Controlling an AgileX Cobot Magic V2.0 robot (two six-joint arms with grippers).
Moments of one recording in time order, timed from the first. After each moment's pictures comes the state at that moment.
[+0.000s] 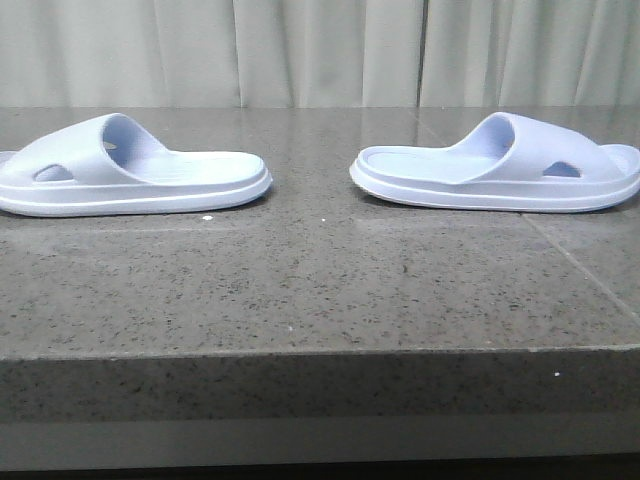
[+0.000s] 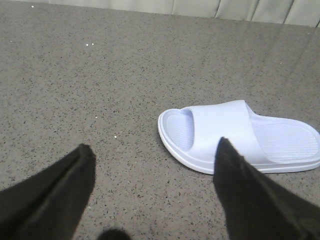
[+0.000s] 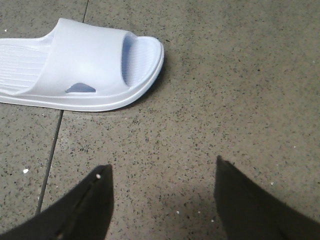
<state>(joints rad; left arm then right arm) -0.02 0.64 -0.70 -0.09 0.57 -0.01 0.00 0.70 -0.64 0.04 0.61 0.04</state>
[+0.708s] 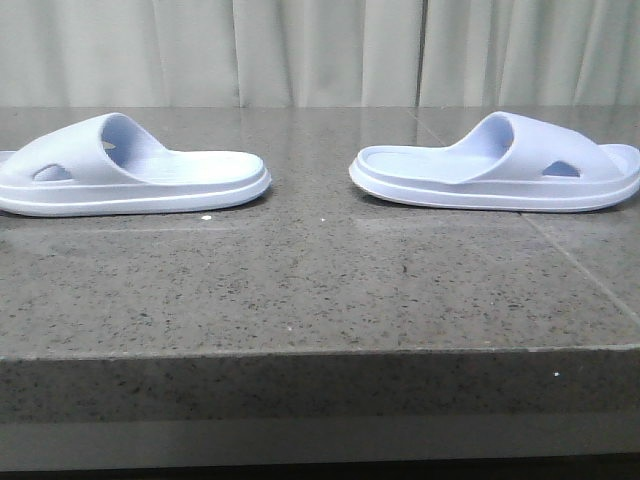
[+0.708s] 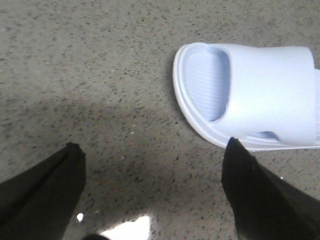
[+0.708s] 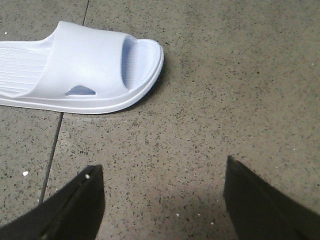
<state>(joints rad) 0.29 1.26 -0.99 -0.60 0.88 0.46 0.00 0.70 -0.64 0.04 0.61 0.04</state>
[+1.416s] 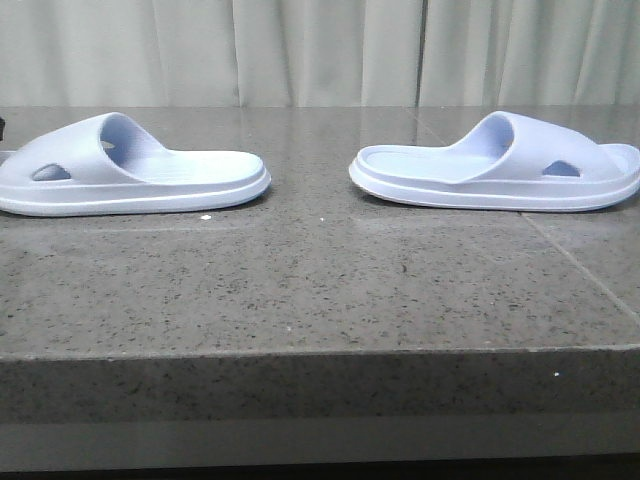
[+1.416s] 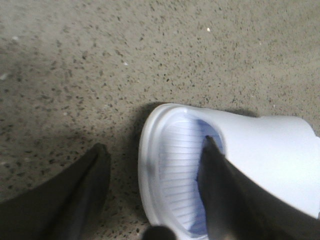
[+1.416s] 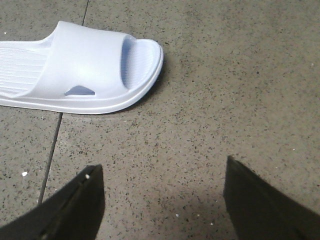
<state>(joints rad) 0.27 1.69 -1.16 -0.95 0.91 0.68 0.00 0.70 -0.64 0.04 0.61 0.04</state>
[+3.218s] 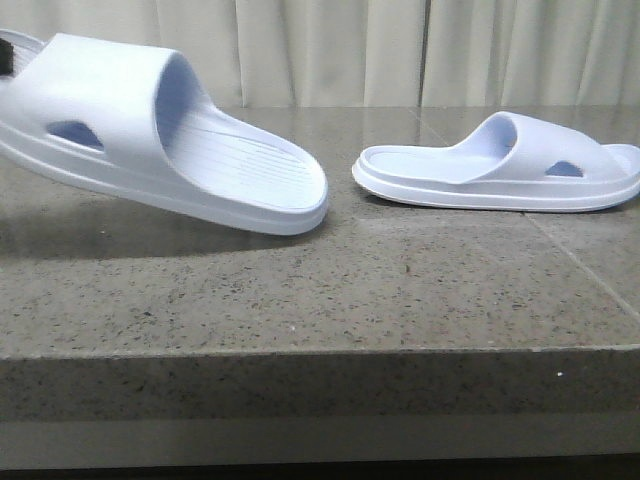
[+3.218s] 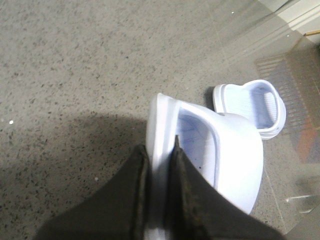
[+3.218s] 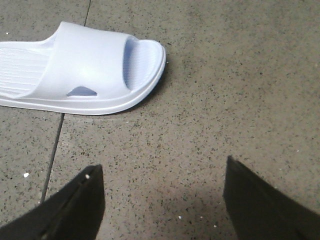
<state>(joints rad) 0.20 1.26 -0.80 -1.26 0.96 0.88 0.00 0.73 -0.65 0.04 0.61 0.04</state>
